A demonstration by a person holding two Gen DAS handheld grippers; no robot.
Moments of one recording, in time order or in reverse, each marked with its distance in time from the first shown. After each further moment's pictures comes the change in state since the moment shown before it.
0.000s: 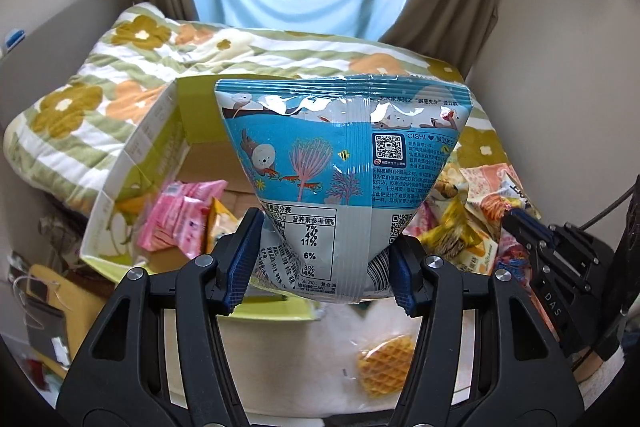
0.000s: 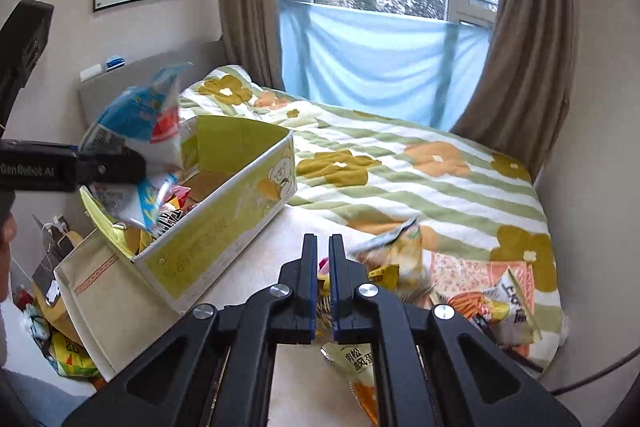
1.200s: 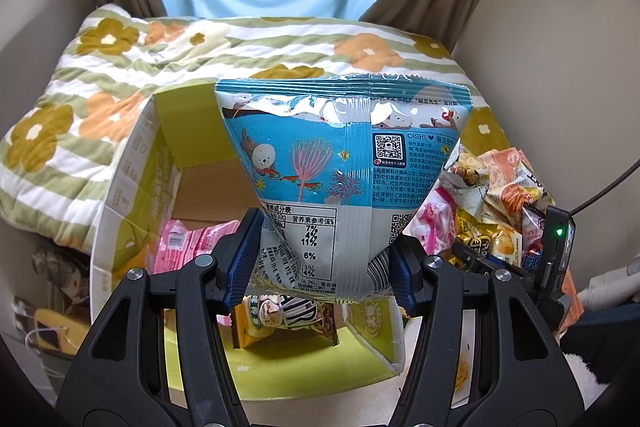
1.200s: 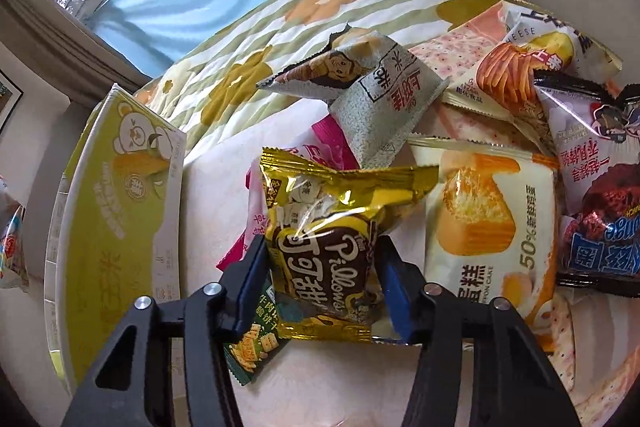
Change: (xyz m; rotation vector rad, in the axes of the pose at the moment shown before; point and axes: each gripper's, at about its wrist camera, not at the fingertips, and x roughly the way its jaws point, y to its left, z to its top) left arm 0.059 0.039 0.046 0.098 0.083 -0.080; right arm 0.118 -0.034 -0.055 0.715 0.308 -0.152
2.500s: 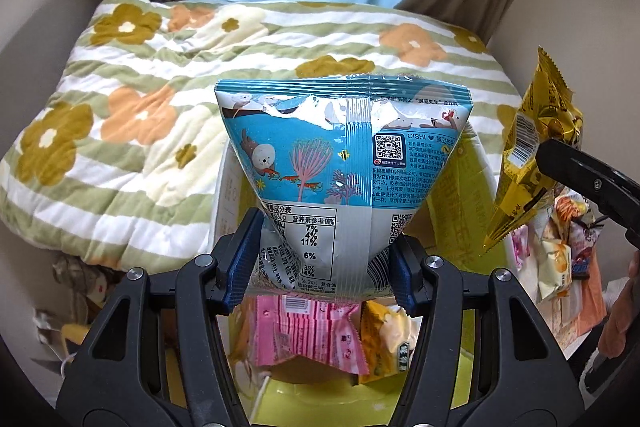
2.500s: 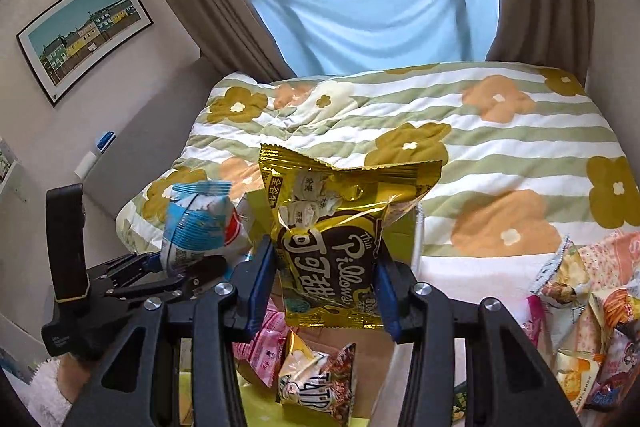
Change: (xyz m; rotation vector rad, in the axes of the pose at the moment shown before) left arm 0.042 0.125 0.065 0.001 0.095 0.050; right arm -0.055 0.246 0.071 -0.412 -0.076 0.275
